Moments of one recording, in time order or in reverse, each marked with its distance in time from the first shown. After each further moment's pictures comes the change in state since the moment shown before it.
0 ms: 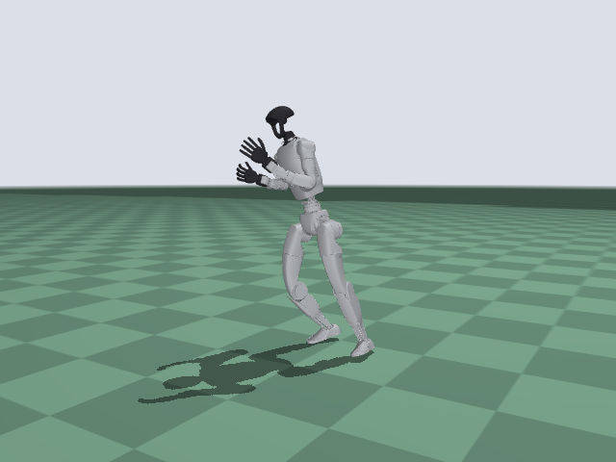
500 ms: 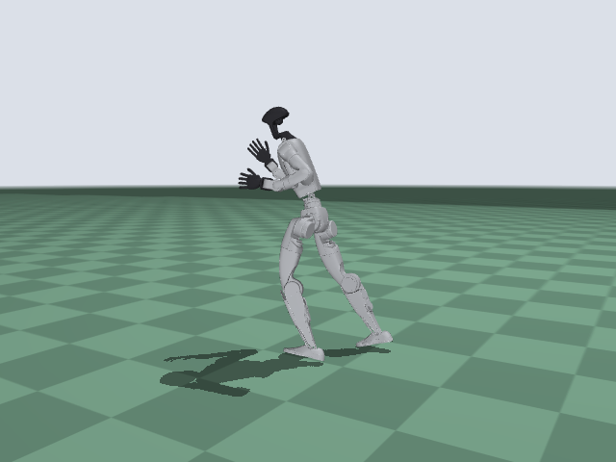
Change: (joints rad) left arm 0.757 0.284 0.229 -0.054 0.031 -0.113 -0.247; right arm -0.579 0.174 0.185 -0.018 -0.226 -0.091 -0.160; waist 0.465 -0.267 0.027; left_leg -0.382 -0.025 -0.084 0.239 -0.136 0.135; right_leg 0.389 -0.017 0.143 -0.733 0.313 0.098
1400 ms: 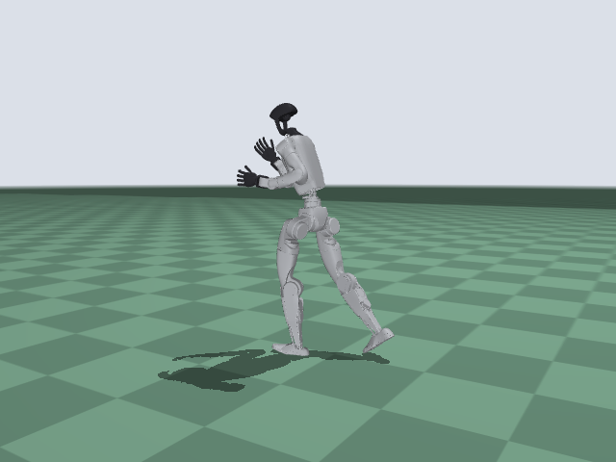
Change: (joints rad) left arm -0.017 -0.206 0.043 0.048 0.001 0.048 -0.063; right arm -0.112 0.087 0.192 0.125 0.255 0.047 0.276; waist 0.041 0.179 0.090; left_leg 0.204 -0.035 0.070 -0.314 0.187 -0.064; right_leg 0.155 0.197 0.022 0.242 0.145 -0.093
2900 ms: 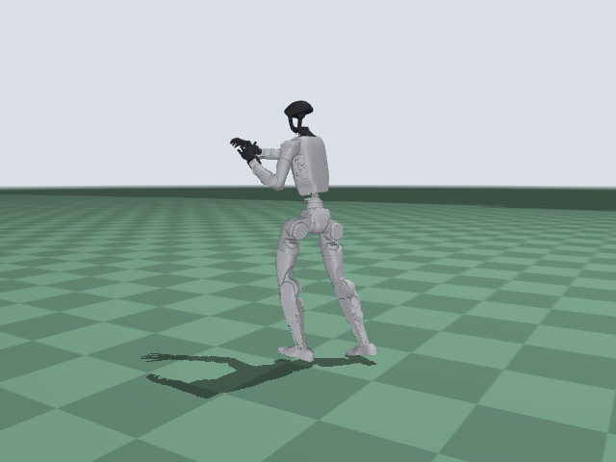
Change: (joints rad) left arm -0.600 0.134 -0.126 0.024 0.439 0.120 0.138; right arm -1.096 -0.179 0.475 1.523 -0.640 0.343 -0.458; waist -0.024 -0.133 -0.259; left_leg -0.118 -0.030 -0.011 0.194 -0.031 -0.030; right_leg -0.275 -0.155 0.004 -0.135 -0.097 0.064
